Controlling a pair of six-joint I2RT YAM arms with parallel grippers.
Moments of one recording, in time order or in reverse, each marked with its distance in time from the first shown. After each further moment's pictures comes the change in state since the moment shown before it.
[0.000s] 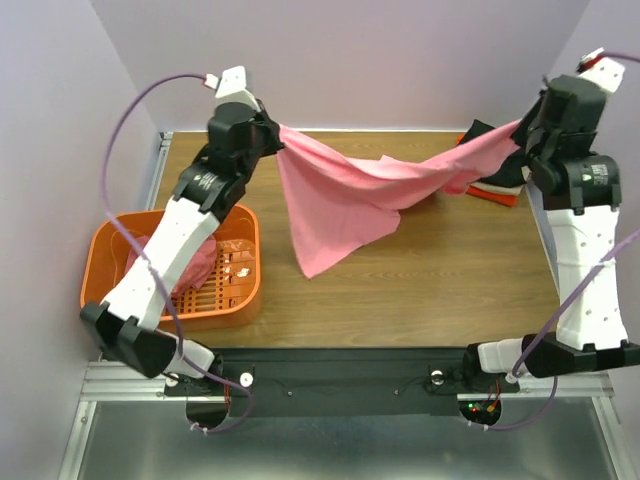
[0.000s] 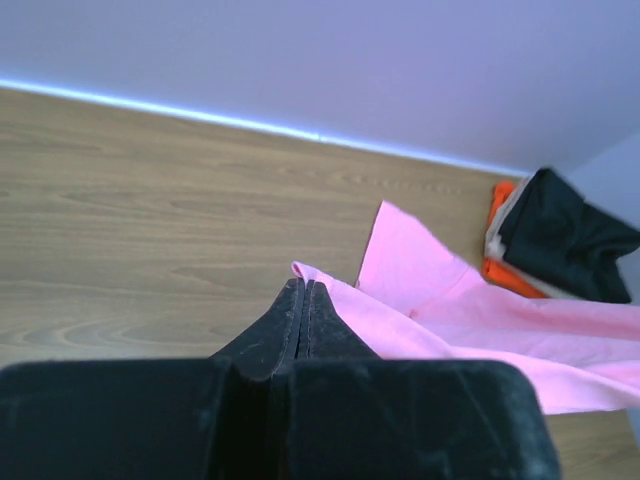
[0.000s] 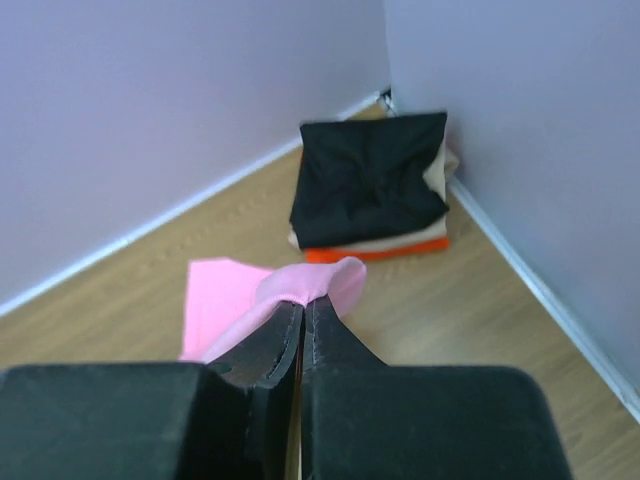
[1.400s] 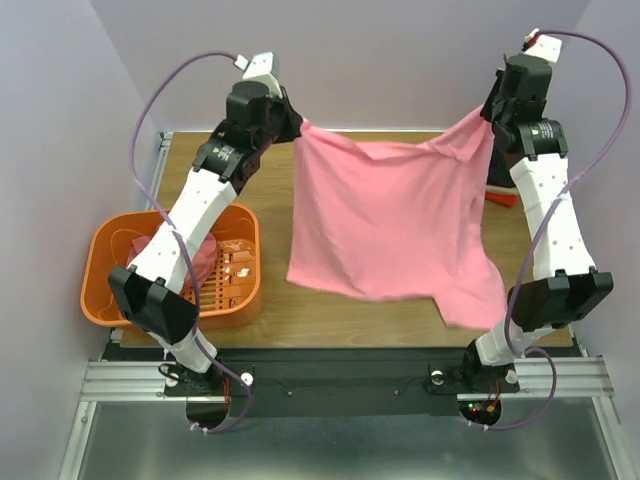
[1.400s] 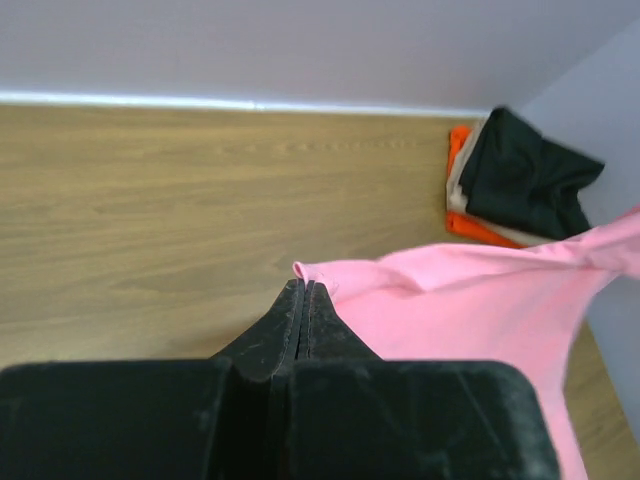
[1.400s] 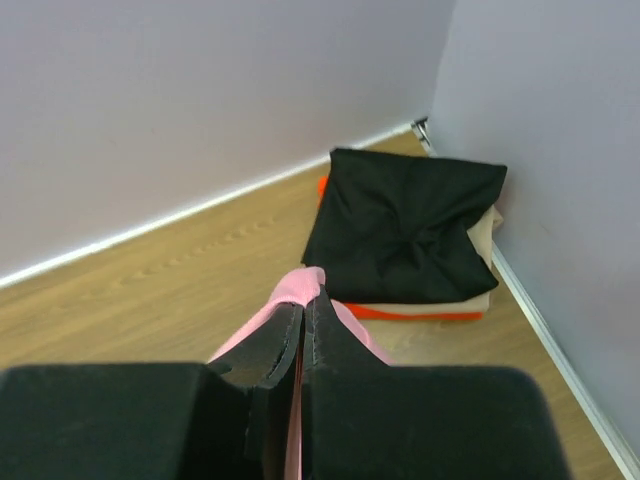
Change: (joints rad) left arm 0.040 0.150 0.136 -0.017 0.232 0.035; right arm -0.006 0.293 0.075 0.268 -0.060 -0.163
